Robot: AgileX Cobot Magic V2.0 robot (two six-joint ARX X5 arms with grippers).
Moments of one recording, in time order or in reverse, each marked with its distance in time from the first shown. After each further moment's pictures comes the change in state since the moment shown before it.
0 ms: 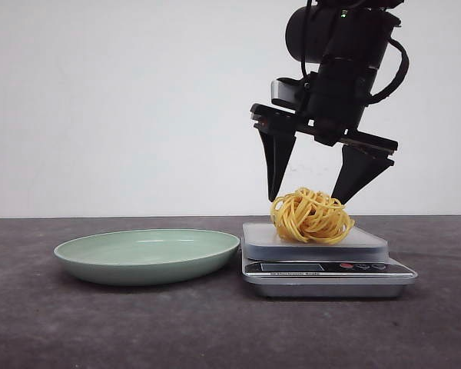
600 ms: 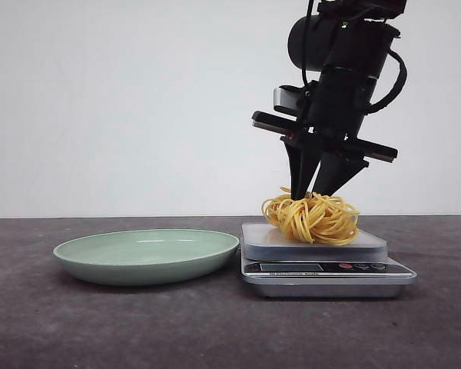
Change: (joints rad) left arm 0.000 0.000 -0.001 0.000 0.000 0.009; right arm -0.014 0.022 0.001 0.027 -0.013 0.002
